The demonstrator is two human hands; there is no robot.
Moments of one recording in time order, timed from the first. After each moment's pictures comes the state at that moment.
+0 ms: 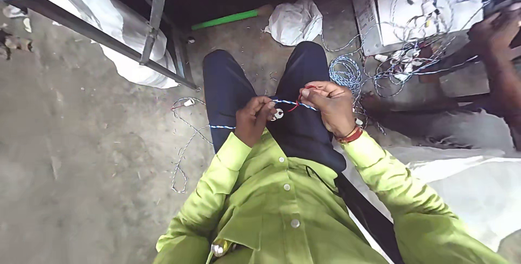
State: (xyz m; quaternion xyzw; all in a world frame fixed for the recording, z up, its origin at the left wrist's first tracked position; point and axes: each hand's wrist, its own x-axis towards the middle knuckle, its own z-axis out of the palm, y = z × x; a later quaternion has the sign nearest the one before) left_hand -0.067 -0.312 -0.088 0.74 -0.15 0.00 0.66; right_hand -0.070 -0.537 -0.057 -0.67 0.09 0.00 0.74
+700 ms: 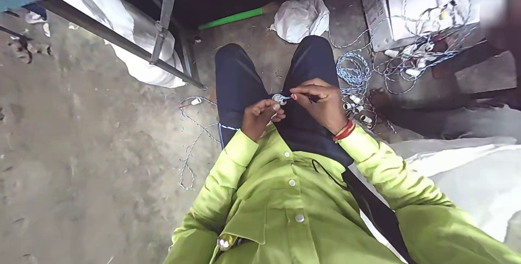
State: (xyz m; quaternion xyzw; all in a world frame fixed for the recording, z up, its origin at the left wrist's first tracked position) left_hand -0.073 -0.306 -0.091 0.64 0.00 -0.19 0.75; right_hand -0.061 -0.523 -0.081 -0.84 -0.12 -0.09 0.52
